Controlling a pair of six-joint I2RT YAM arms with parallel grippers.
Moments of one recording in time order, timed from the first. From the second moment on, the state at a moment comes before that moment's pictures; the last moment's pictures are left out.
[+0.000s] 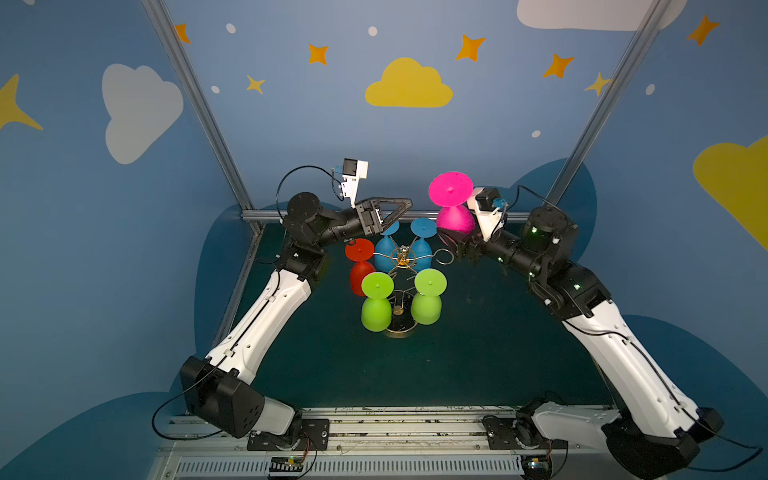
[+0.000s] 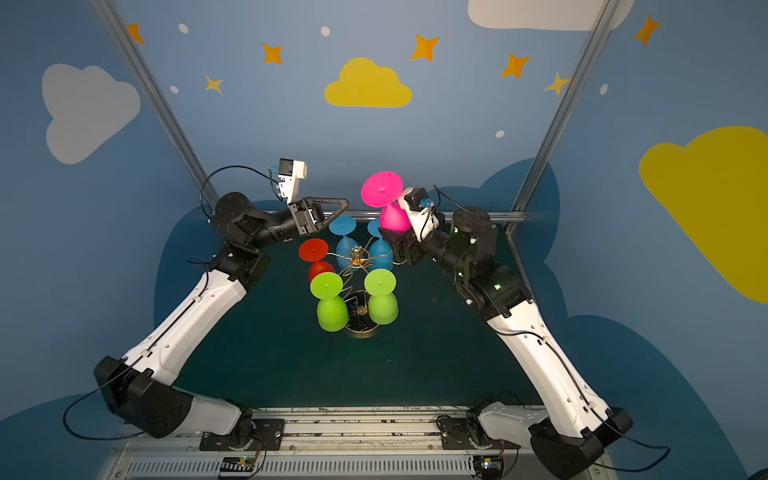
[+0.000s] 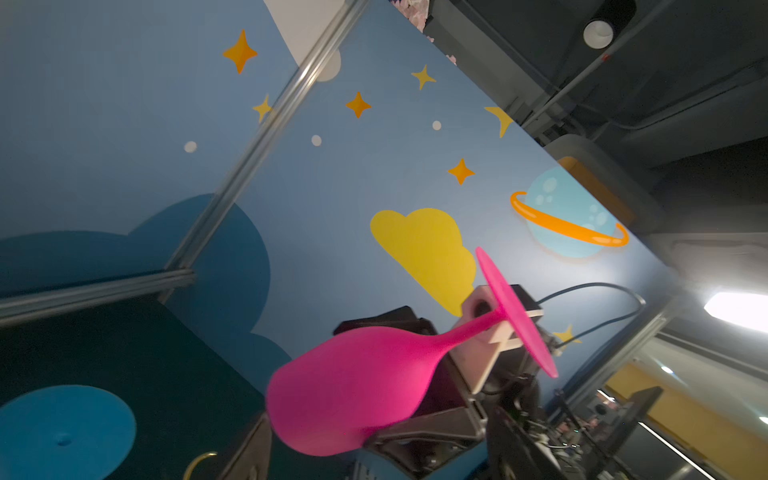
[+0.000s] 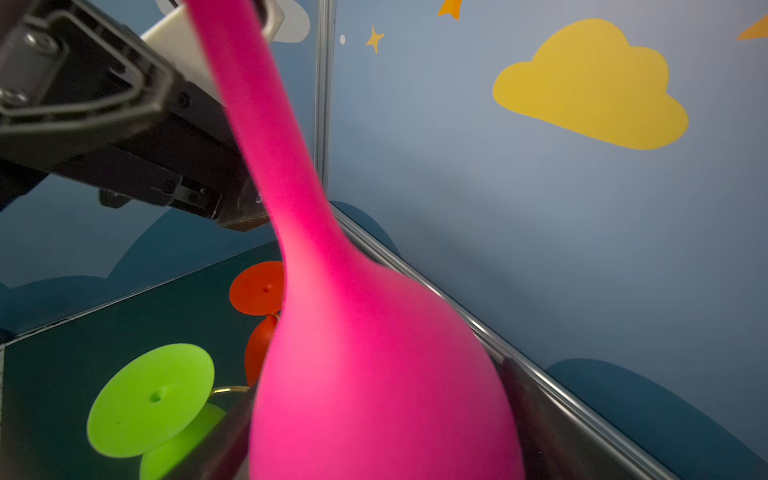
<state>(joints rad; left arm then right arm) -0.39 1.45 1.48 0.28 0.83 -0.89 0.58 1.20 1.55 -0.46 -0.20 -0.17</state>
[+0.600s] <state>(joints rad) -0.50 1.39 1.31 0.39 0.55 0.03 0.58 1.32 1.77 -0.91 -0.10 -0.09</state>
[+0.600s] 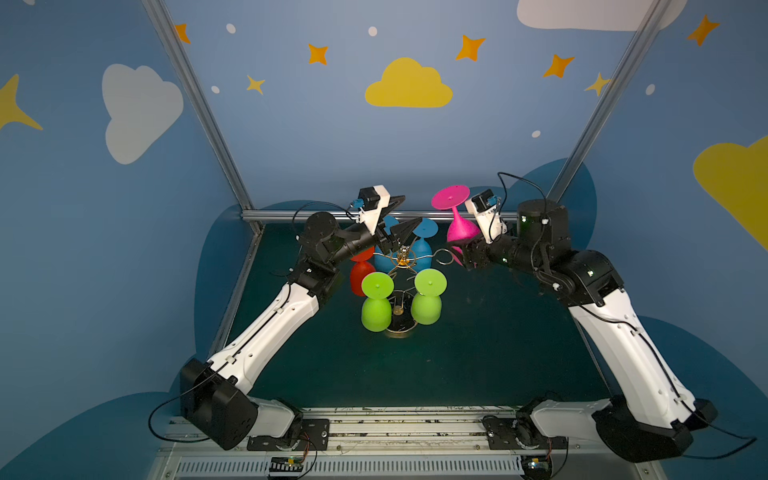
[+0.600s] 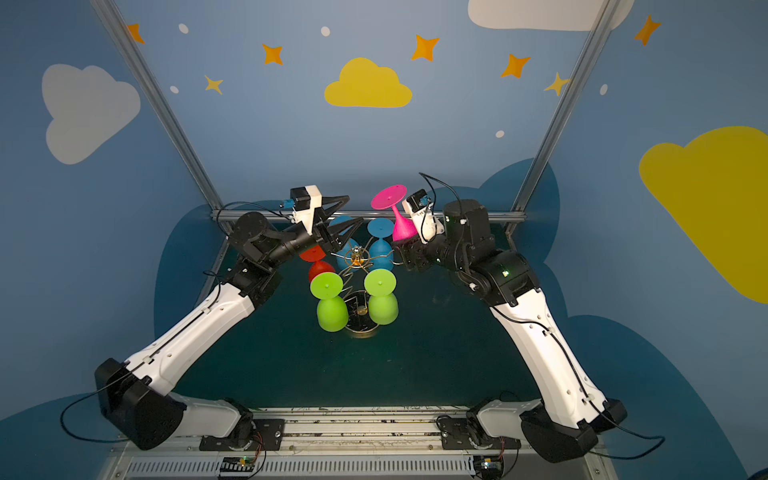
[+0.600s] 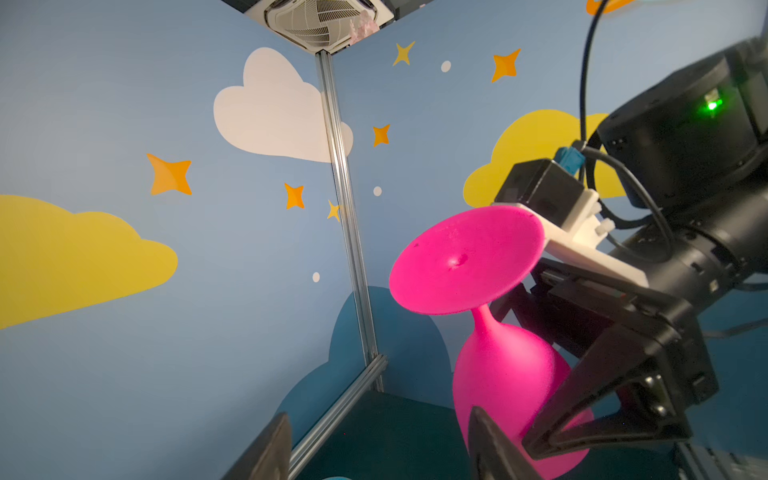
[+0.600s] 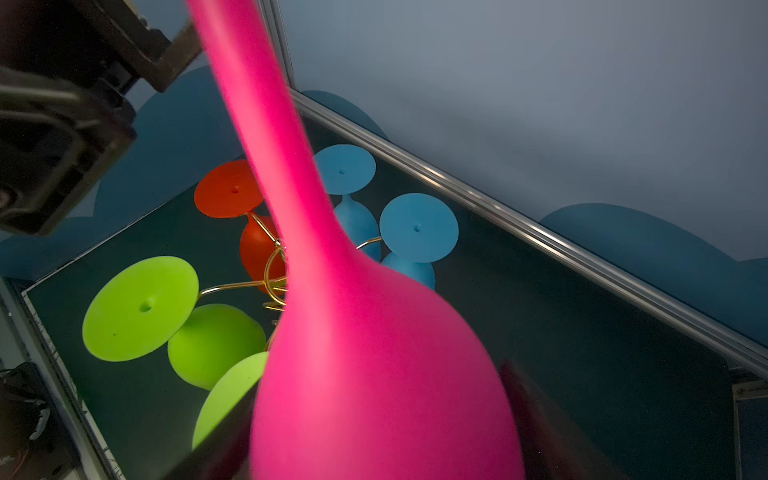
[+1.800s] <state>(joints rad) -0.53 1.46 1.32 0.52 0.69 0.29 0.67 1.43 1.83 -1.04 -0.13 -0.07</state>
